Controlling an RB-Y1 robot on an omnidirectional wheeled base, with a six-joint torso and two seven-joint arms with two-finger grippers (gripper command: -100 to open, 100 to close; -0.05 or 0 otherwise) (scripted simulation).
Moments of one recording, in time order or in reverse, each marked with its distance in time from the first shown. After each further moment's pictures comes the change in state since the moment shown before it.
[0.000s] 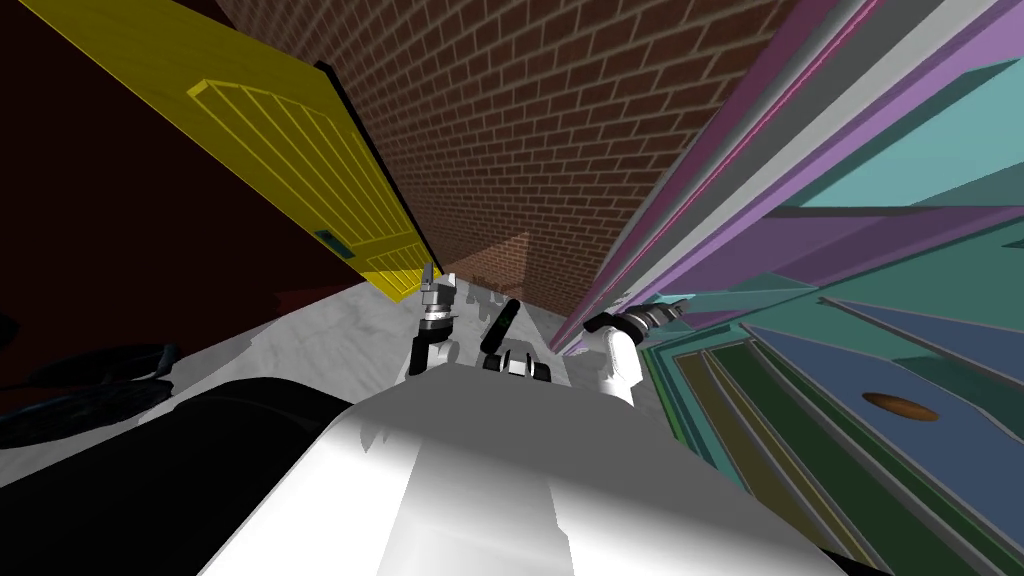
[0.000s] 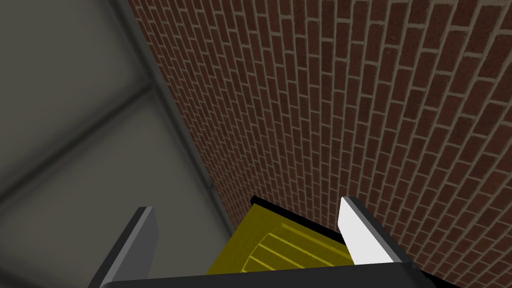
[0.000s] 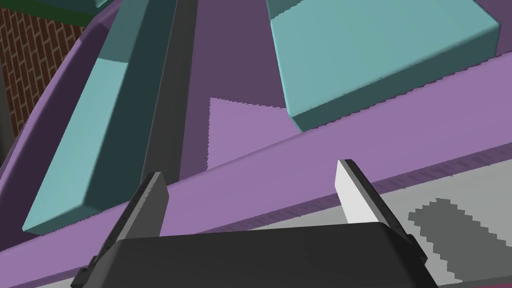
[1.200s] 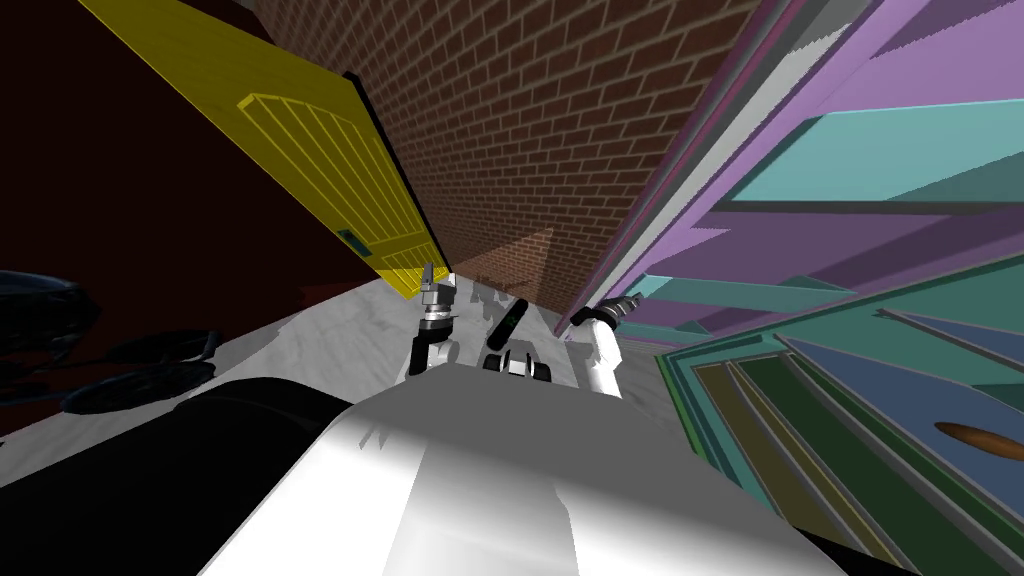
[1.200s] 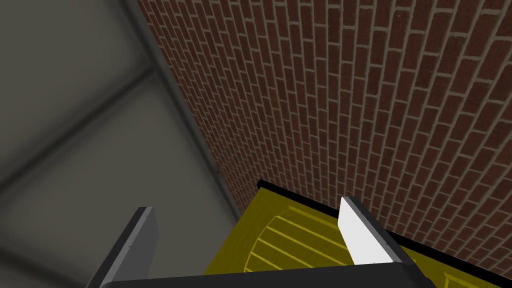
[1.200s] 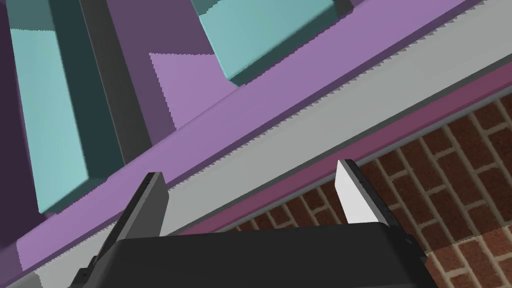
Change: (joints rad) left arm 0.000 0.000 0.000 0.000 0.000 0.000 0.000; right arm -0.101 -0.010 0.081 0.165 -0.114 -0.029 -0.092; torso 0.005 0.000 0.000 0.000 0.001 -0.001
